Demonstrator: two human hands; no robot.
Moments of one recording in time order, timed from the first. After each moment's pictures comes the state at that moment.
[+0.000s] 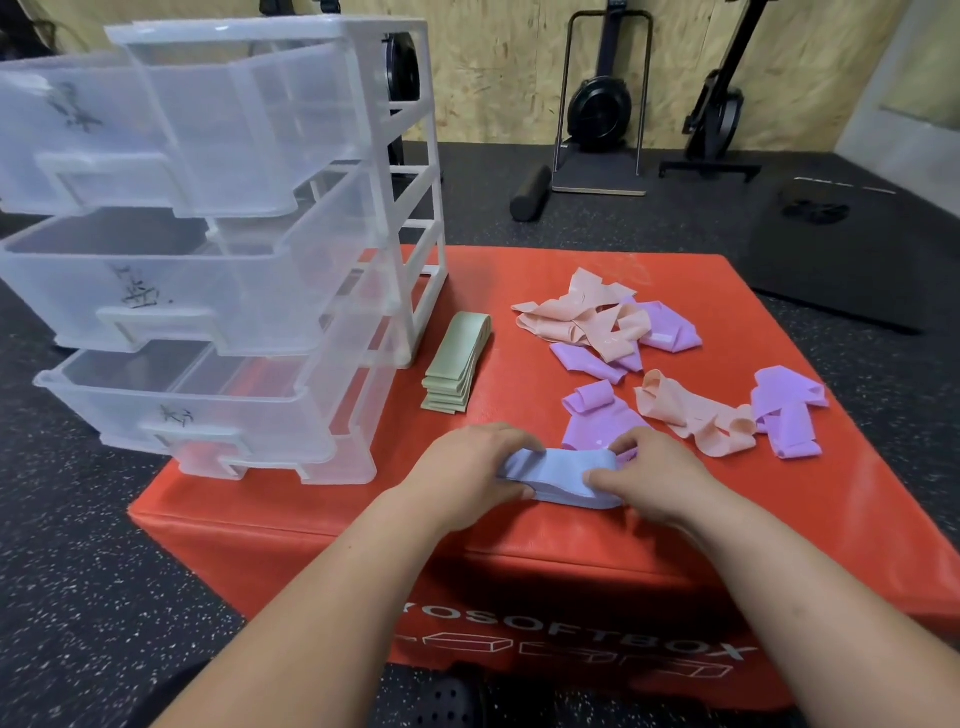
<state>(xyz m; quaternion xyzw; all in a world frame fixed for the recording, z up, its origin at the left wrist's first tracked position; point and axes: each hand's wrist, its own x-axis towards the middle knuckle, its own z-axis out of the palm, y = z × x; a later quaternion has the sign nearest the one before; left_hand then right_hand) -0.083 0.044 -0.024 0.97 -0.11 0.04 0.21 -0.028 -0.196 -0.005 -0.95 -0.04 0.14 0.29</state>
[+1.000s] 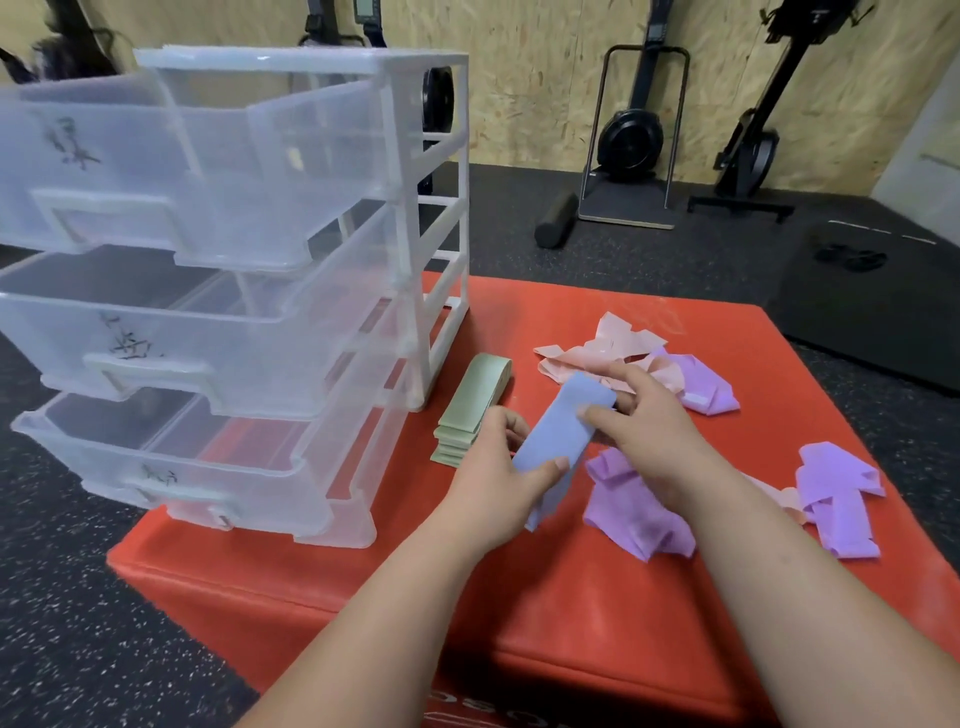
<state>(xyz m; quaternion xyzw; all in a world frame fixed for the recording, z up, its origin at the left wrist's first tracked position) -0.041 0.028 0.001 0.82 0.10 0.13 0.54 0.061 -0.140 0.037 -0.76 -0.15 0.12 0.62</state>
